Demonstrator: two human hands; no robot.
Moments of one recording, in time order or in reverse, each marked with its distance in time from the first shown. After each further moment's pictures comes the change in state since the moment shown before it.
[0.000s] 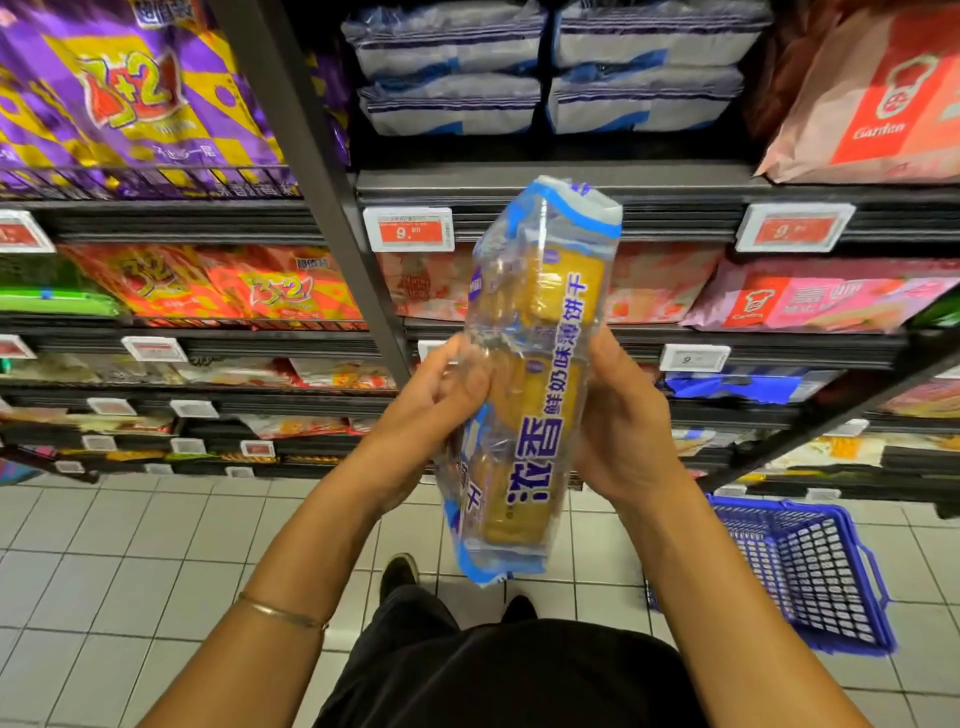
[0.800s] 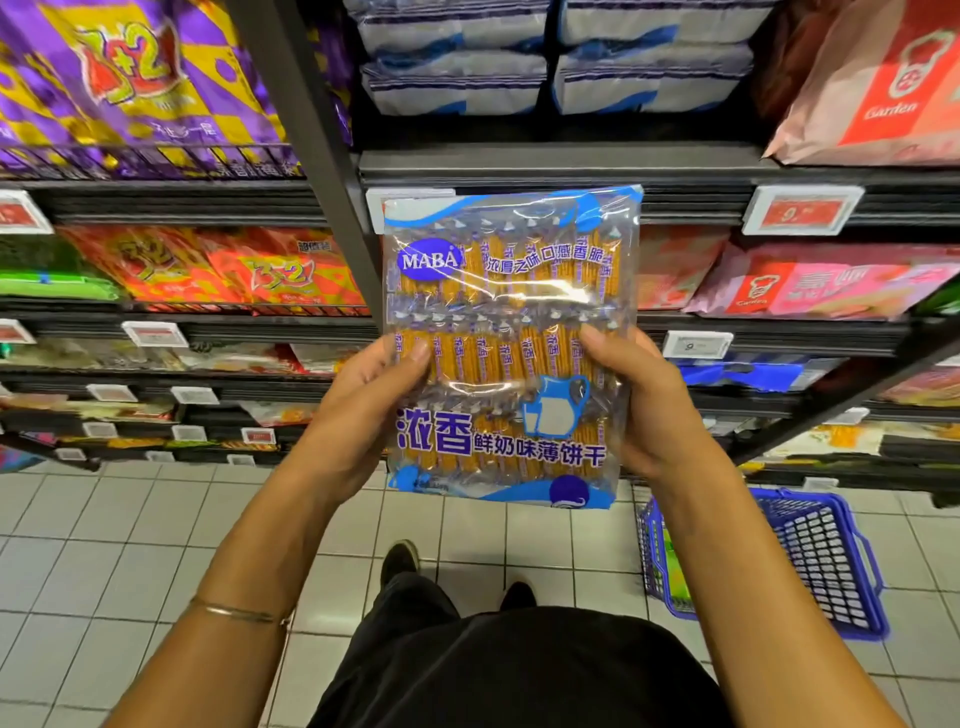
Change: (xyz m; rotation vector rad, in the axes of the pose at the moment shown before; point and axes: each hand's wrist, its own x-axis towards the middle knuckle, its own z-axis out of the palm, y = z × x) left_hand -0.009 -0.018 -0.040 -0.184 0.163 0.038; right_hand 0.002 -0.001 -0.029 0.004 0.062 0.025
